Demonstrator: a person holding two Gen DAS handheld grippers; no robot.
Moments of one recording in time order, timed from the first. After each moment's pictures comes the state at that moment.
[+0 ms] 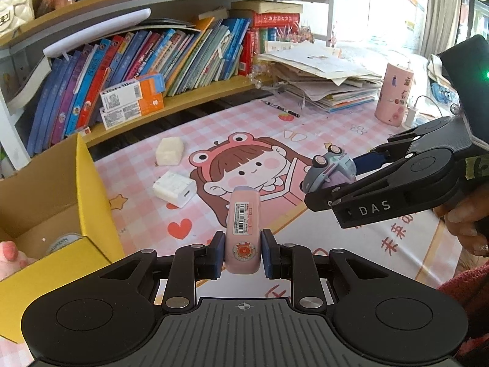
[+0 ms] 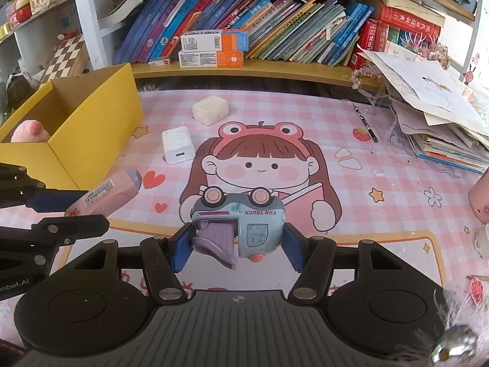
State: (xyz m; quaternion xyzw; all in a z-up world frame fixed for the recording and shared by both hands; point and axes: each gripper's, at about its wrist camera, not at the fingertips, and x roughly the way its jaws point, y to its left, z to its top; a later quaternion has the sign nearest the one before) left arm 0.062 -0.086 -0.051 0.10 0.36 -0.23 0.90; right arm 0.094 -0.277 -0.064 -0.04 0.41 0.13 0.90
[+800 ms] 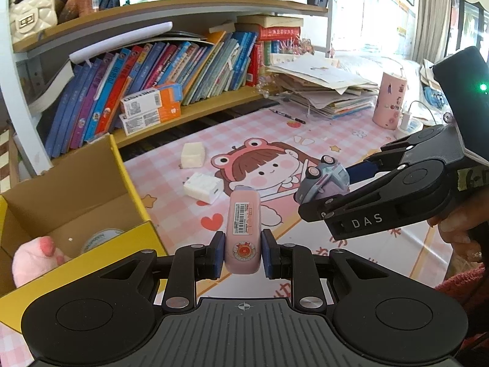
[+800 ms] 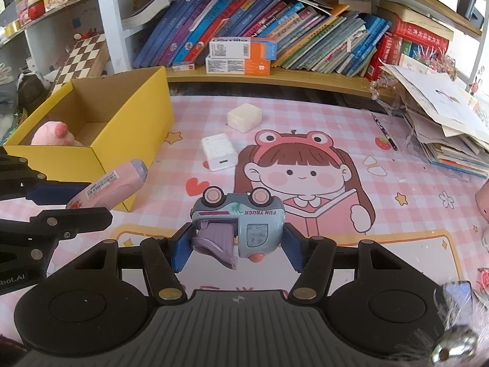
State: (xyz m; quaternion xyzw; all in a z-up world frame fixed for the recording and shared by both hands) left arm 0.046 -0.027 -0.035 0.10 0.34 -0.24 0.90; right arm 0.074 -0.214 -0.053 -0.05 0.40 0.13 0.91
